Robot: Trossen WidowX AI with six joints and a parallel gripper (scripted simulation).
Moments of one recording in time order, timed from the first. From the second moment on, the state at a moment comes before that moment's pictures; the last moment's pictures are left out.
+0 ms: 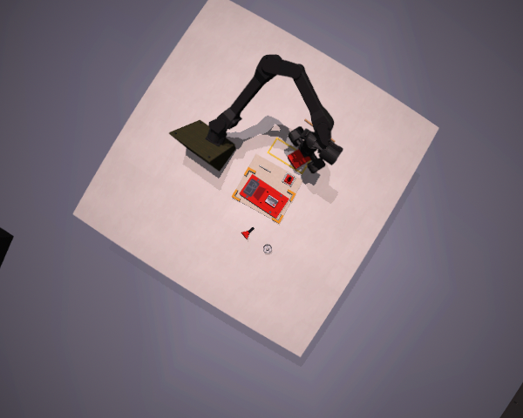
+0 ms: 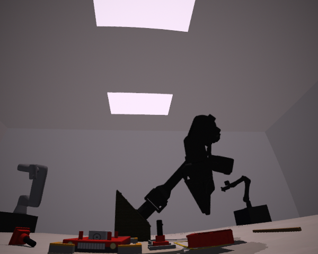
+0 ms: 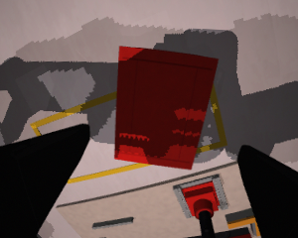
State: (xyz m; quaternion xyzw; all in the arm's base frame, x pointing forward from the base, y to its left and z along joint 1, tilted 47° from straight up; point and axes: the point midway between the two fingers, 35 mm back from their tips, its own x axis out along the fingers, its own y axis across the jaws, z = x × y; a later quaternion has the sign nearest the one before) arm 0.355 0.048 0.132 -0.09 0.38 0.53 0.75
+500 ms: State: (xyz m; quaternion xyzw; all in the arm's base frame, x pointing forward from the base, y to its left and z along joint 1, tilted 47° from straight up) arm 0.356 0.054 0.127 -0.09 0.38 0.53 0.75
